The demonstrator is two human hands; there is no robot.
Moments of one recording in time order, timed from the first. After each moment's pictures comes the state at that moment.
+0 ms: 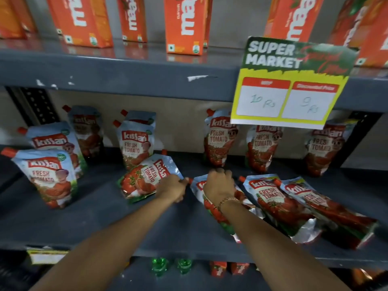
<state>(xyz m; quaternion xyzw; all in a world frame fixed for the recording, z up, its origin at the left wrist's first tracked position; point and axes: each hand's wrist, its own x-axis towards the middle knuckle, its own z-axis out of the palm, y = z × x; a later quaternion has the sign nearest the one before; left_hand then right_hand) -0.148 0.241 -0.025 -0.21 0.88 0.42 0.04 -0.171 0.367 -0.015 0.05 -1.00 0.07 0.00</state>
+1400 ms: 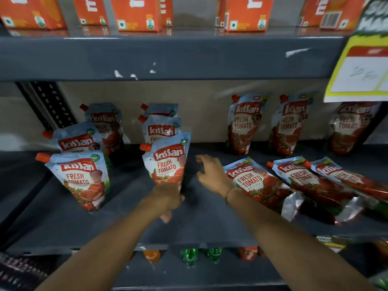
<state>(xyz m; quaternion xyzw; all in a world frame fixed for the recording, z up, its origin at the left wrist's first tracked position) -0.102 0.136 -0.022 -0.19 0.92 0.24 0.26 -0.170 0.273 -0.039 0.17 -0.93 0.31 -0.01</state>
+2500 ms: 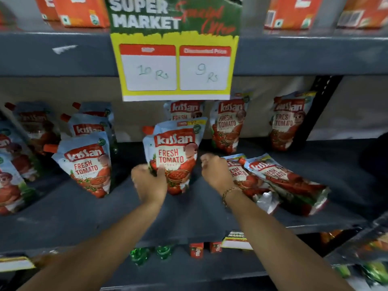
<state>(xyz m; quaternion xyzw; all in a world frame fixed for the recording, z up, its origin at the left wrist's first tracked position) -0.136 0.314 -0.041 -0.26 0.77 0.52 -0.28 -0.175 0.466 -0.013 0.08 -0.96 0.28 0.05</state>
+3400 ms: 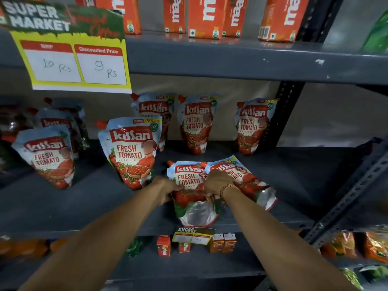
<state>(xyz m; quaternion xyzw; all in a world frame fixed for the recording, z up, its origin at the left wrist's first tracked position) -0.148 0.443 -0.040 -0.29 0.67 0.66 0.16 -0.163 0.590 -0.011 0.03 -0.98 0.14 -0.15</state>
